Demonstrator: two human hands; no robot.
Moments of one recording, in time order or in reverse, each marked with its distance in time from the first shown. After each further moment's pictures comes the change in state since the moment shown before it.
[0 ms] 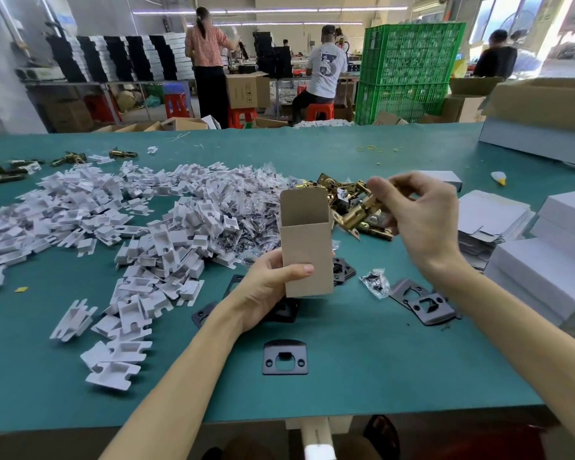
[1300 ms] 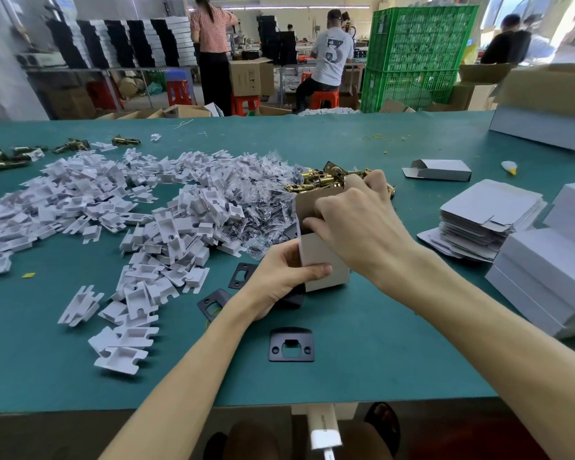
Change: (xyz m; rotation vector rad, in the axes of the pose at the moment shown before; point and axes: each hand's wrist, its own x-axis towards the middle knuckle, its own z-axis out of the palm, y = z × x) left_hand 0.006 -0.012 0.007 0.230 0.041 0.132; right_hand -0.020 -0.031 0.056 -1.084 -0.393 -0.513
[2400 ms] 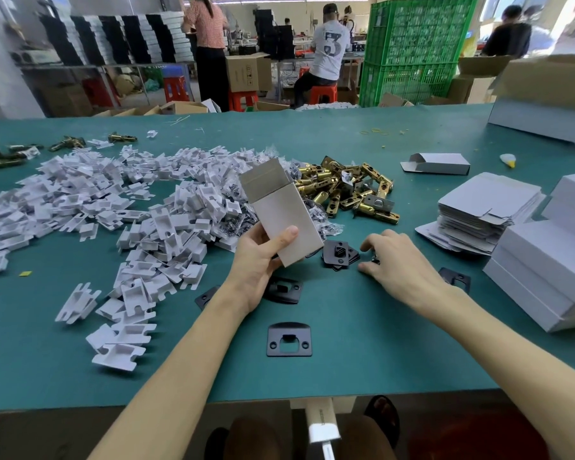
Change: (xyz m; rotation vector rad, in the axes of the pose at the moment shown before) left_hand 0.005 0.005 -0.013 -0.351 0.314 -0.009; right_hand -0.060 0.060 0.064 0.301 -0.475 0.385
